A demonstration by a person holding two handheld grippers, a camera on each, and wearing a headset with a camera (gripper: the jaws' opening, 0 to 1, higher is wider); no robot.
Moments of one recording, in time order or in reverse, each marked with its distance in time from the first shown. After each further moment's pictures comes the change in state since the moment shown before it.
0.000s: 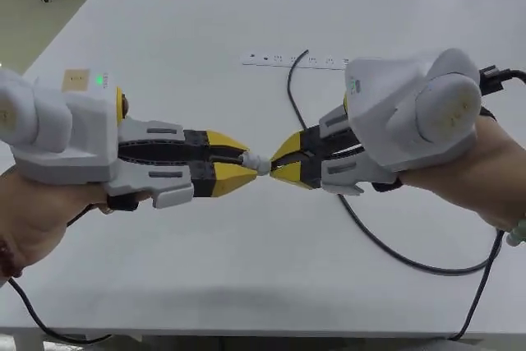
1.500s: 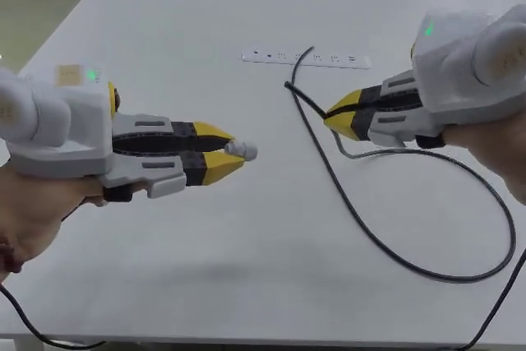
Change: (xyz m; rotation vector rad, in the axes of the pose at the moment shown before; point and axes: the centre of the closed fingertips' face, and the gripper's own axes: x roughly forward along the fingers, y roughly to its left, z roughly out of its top) left arm -0.004 0.044 -0.015 -0.024 0.019 0.119; right arm -0.032 -0.095 -0.048 0.292 -0.023 -0.247
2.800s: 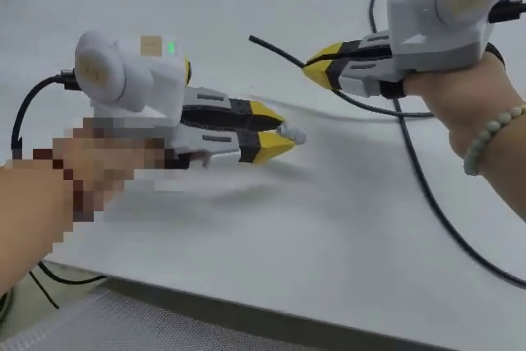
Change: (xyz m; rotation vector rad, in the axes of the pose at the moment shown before) left arm 0.033 0.028 -0.112 -0.171 0.045 -0.031; right arm 0.174 0.006 -0.048 0.137 0.019 0.190
